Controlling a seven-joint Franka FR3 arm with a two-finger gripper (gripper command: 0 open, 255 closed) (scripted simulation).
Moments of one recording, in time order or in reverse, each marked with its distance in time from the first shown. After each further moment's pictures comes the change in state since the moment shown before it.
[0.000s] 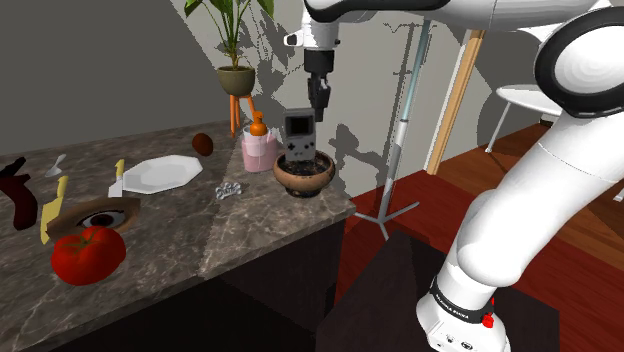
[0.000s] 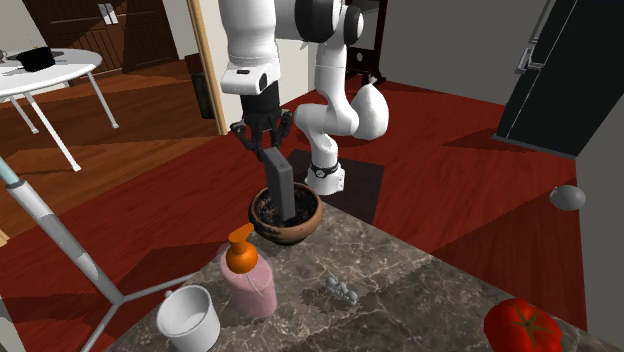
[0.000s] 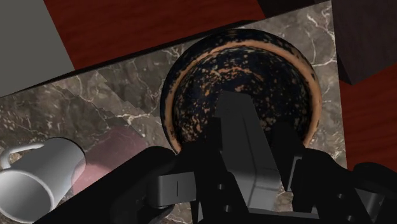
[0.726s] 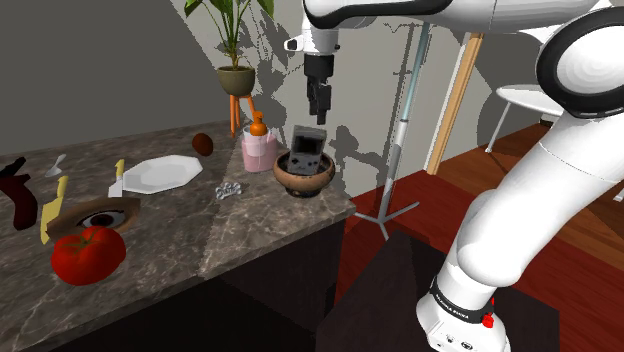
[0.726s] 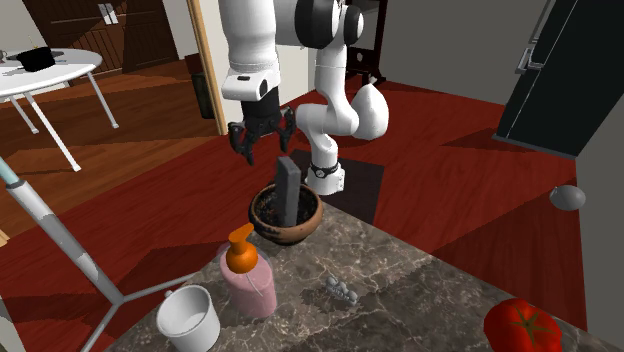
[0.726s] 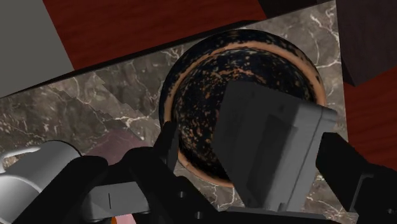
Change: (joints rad) arm -0.001 -0.006 -0.001 -0.033 0.000 0.028 -0.001
